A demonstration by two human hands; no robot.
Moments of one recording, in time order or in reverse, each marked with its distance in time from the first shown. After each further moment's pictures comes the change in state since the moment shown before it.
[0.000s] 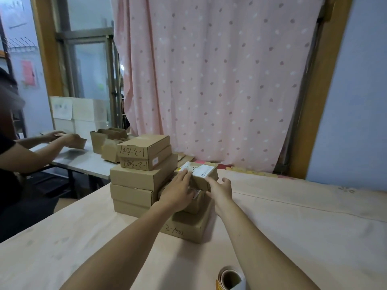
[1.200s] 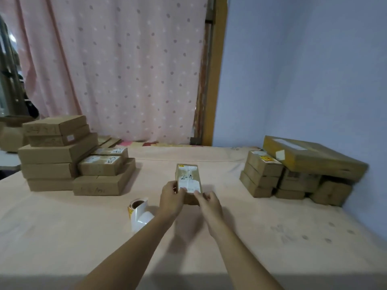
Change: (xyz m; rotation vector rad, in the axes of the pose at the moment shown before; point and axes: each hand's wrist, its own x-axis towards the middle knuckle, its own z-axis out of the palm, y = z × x) left_hand -0.201 0.266 0.090 -0.927 0.005 -0.172; right_hand -0.204 0.058 -0.296 -0.270 0.285 -0.104
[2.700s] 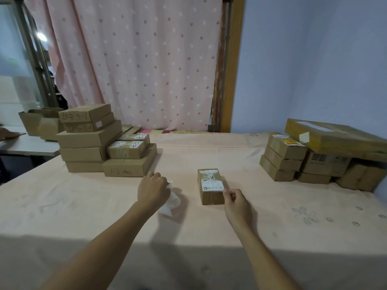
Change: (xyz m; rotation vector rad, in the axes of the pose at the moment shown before) left_hand -0.008 -0.034 -0.116 1.311 0.023 0.341; right_hand -0.044 0.040 -0.021 -0.361 0.173 -0.174
